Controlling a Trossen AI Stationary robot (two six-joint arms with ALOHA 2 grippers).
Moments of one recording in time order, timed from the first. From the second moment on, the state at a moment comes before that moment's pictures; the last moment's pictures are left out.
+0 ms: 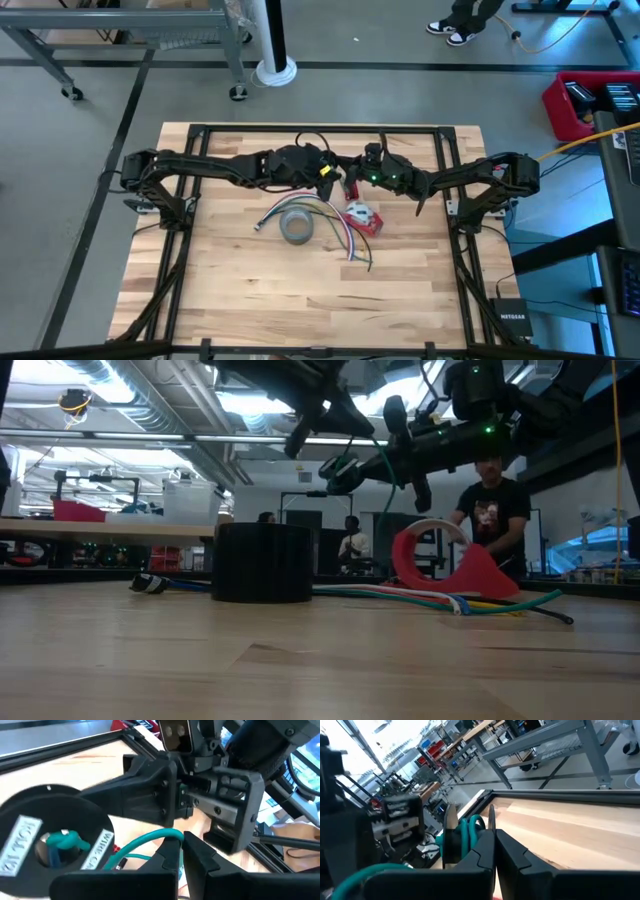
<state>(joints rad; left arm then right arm) 0.12 1.63 1.22 0.00 -0.14 -0.63 -0.24 1.52 0.59 0.85 0.23 0.70</state>
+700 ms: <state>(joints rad) 0.04 1.65 1.22 -0.07 -0.19 -0.63 -0.24 1.52 0.59 0.91 0.25 0.70</state>
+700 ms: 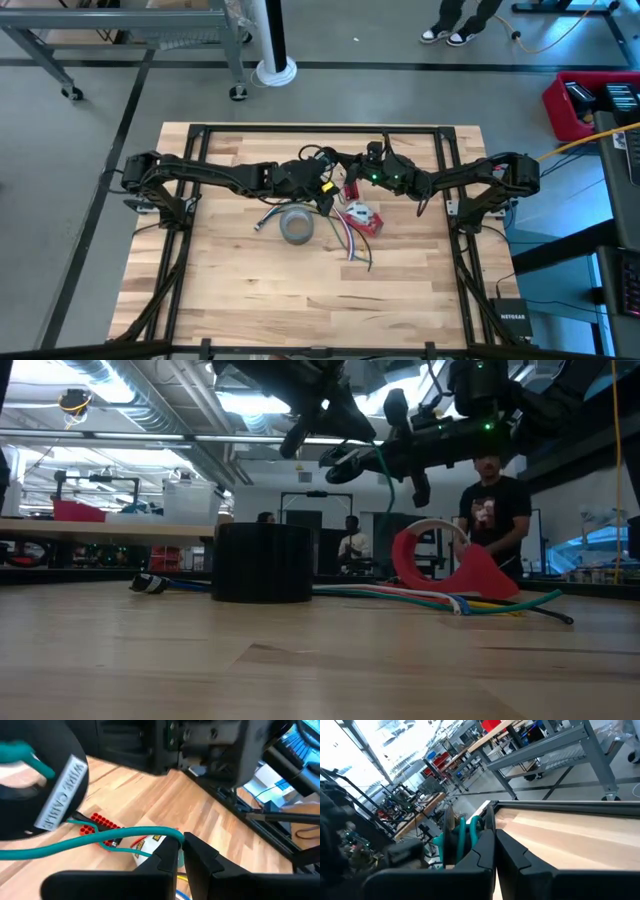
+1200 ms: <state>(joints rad) 0.03 1.74 1.22 -0.06 -0.19 -0.65 -0.24 1.52 0.59 0.96 0.25 0.70</state>
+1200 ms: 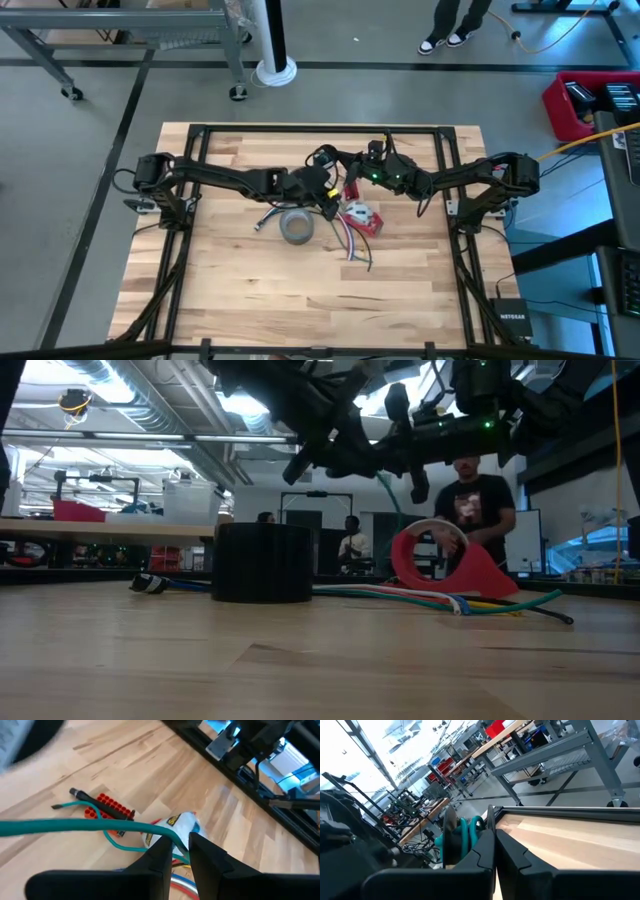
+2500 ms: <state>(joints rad) -0.05 1.76 1.22 -0.06 -0.48 -0.68 -0.24 1.52 0.59 1.16 0.30 0.70</state>
